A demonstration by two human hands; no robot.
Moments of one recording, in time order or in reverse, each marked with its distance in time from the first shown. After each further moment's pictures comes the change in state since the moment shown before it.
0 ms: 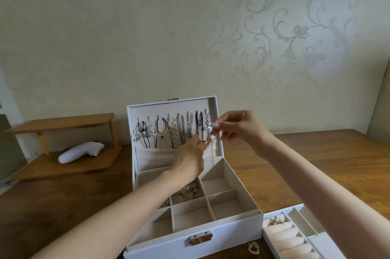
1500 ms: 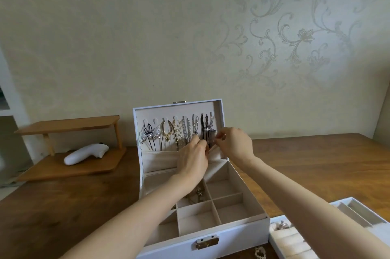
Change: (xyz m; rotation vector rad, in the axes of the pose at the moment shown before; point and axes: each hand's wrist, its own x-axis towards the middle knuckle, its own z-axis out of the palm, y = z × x) left_hand 0.000 0.005 -0.005 -0.093 0.179 -0.161; right_hand 0.038 0.067 0.032 -0.923 0.317 -0.004
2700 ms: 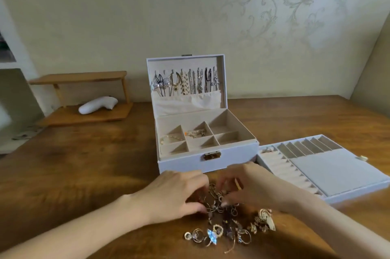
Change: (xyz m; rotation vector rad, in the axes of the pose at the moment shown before) left_hand -0.196 -0.015 -0.109 -0.113 -0.607 0.474; right_hand -0.223 -0.028 -0.075 0.108 -0.720 -0.302
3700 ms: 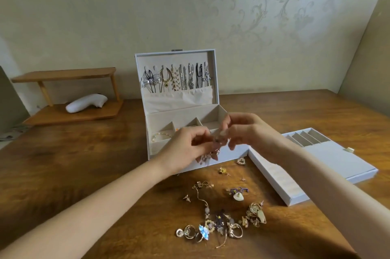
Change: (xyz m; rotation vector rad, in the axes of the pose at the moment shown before) left_hand 0.056 0.011 -0.024 -0.913 0.276 -0.181; right_hand 0.018 0.005 -0.053 0.859 0.202 -0.008
